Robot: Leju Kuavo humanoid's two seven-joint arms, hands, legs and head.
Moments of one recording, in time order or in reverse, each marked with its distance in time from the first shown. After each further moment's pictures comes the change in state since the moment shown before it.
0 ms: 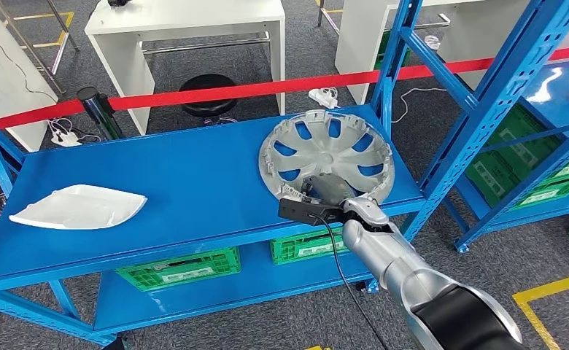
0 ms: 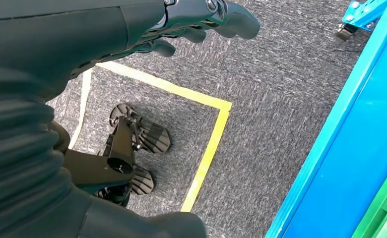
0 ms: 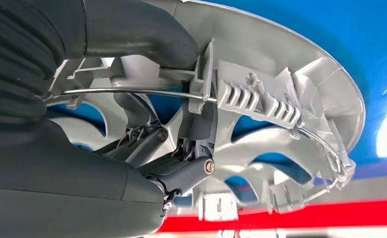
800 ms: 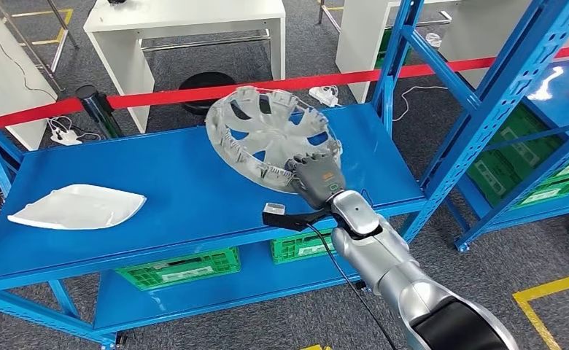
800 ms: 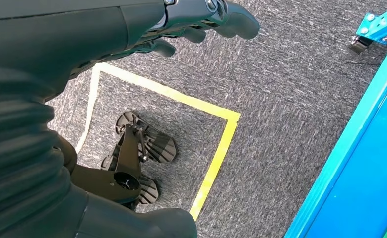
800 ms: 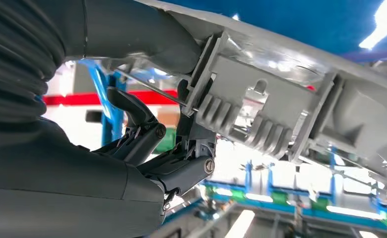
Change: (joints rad) left arm 0.035 0.017 0.002 0.000 0.022 -0.014 -0.011; right arm 0.064 0.014 0.017 -0.226 0.368 -0.276 0.049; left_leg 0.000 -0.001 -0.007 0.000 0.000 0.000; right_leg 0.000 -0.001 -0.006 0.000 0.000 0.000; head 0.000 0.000
